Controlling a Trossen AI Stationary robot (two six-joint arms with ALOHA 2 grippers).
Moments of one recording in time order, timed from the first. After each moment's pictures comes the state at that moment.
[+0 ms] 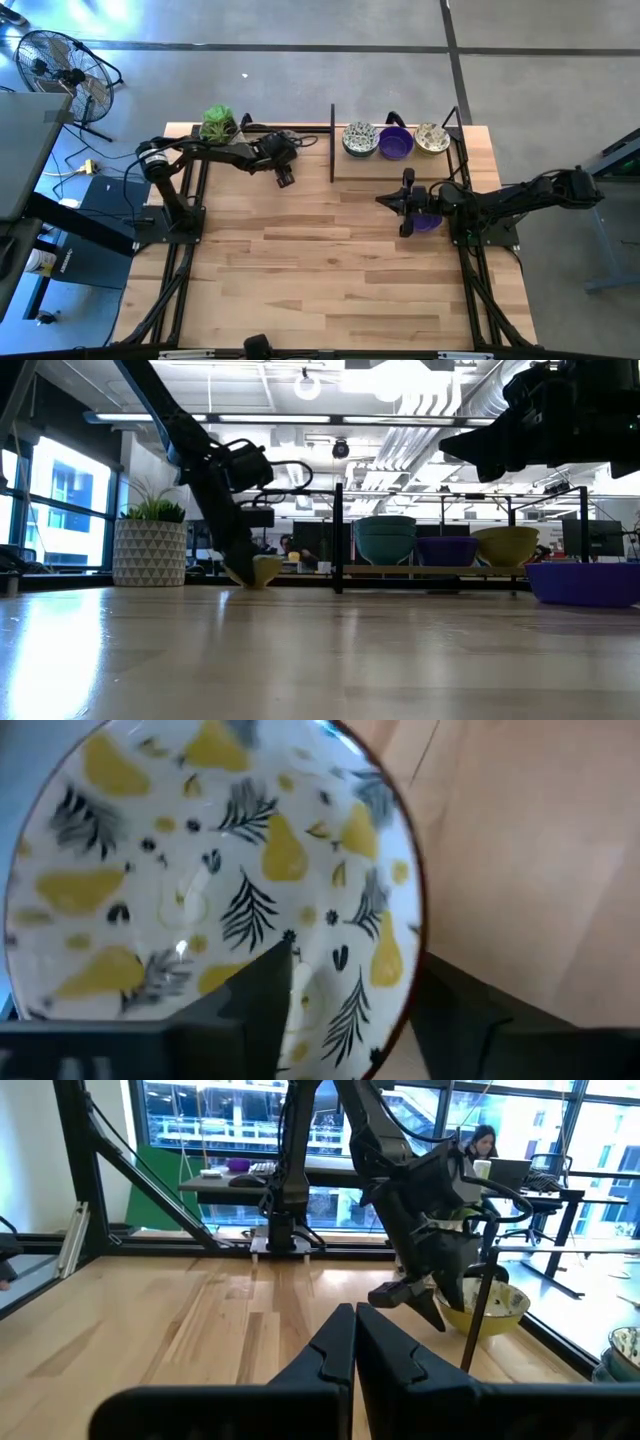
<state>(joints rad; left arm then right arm) 0.53 1.73 0.88 -0.10 -0.28 0.23 -0.04 0.96 0.10 0.90 0.05 -0.05</state>
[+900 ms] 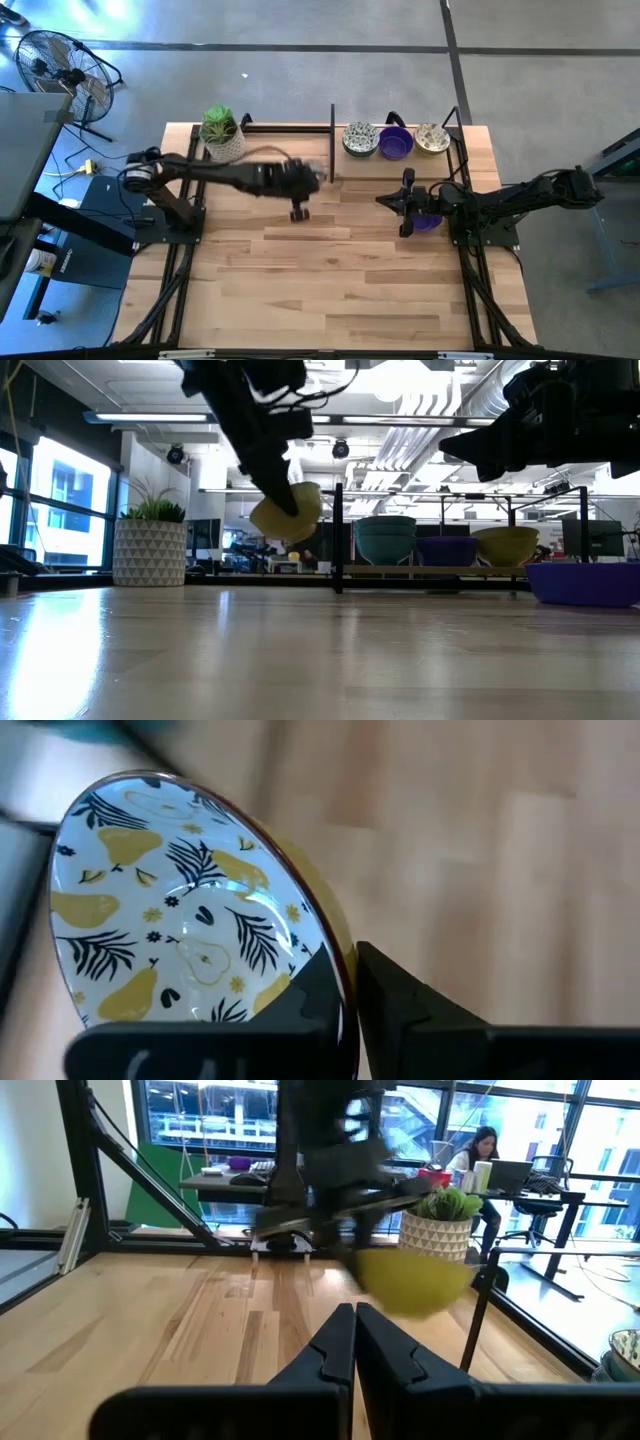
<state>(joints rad) 0.10 1.60 1.16 -0.47 -0.24 0.07 -0.04 0.96 0.10 0.89 0.05 -0.06</state>
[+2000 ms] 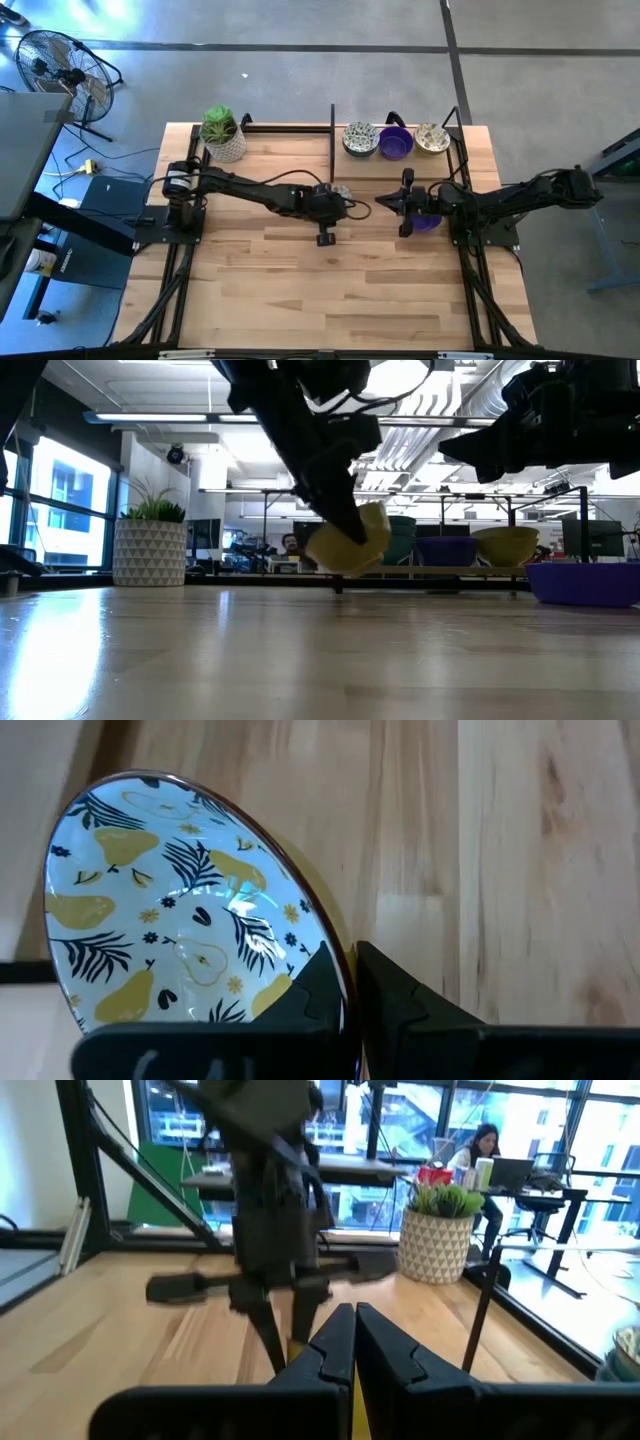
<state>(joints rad) -0.04 1.92 1.37 -0.35 -0.17 -0.03 -0.05 0.98 0.10 0.90 0.05 -0.05</state>
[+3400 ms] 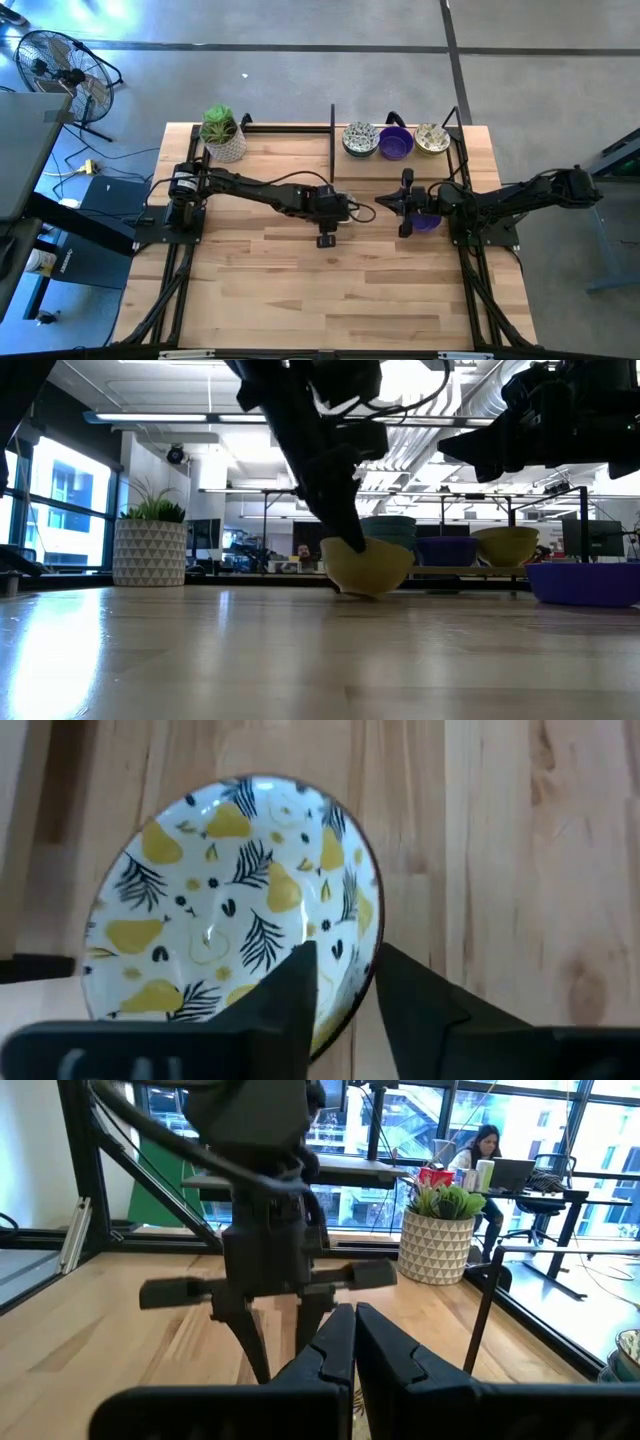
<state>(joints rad) -0.04 1.97 1.47 -0.49 -0.14 -0.01 -0.05 0.98 0.10 0.91 0.05 -0.06</state>
